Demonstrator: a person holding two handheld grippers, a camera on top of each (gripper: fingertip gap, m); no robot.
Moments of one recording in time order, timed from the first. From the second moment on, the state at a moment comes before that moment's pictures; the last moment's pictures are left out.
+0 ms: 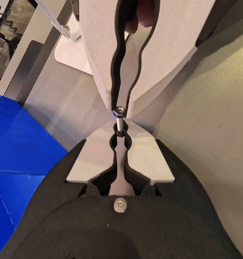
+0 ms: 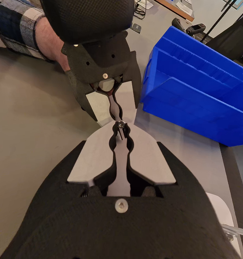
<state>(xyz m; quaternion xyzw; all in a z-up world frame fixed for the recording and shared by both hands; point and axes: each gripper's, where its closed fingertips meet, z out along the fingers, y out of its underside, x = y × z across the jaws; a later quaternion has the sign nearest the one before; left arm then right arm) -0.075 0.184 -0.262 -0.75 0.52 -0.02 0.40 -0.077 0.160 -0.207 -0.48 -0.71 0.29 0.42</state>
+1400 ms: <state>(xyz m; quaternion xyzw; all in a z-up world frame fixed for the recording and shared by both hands) -0.082 0.192 -0.260 -0.75 0.51 0.03 0.41 -0.082 0.163 -0.207 -0.52 -0.68 0.31 0.42</state>
